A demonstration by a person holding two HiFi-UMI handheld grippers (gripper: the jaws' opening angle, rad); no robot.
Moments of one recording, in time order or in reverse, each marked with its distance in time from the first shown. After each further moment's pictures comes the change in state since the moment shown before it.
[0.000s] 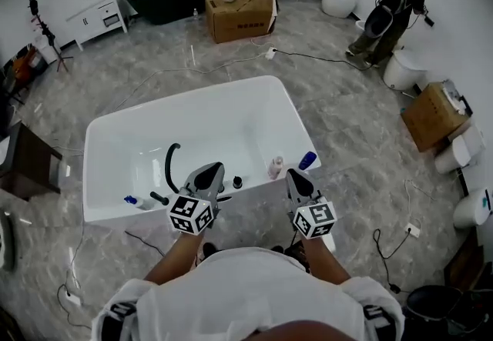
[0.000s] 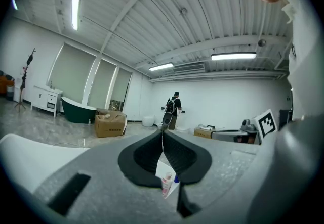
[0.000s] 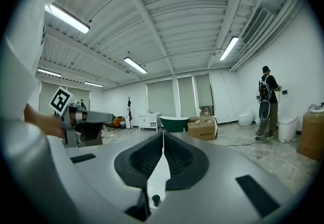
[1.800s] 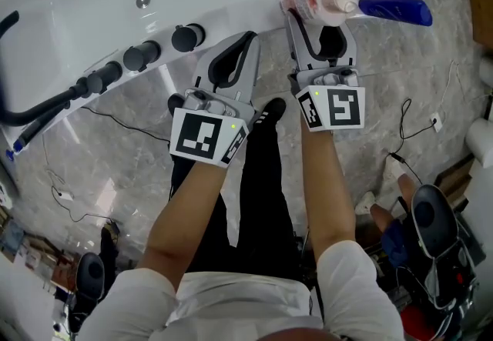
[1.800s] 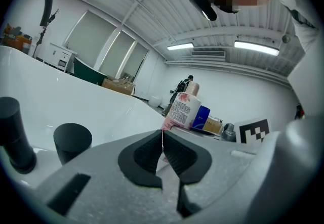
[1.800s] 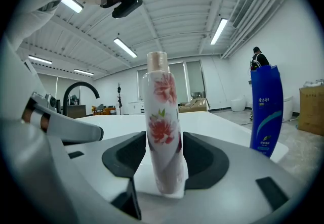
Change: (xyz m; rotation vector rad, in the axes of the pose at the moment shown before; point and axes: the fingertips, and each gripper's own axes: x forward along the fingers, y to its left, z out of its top) left arm 0.202 0.020 -0.425 -0.253 0.134 0.077; right arm 0.171 -0.145 -0.396 0.009 0.085 -0.051
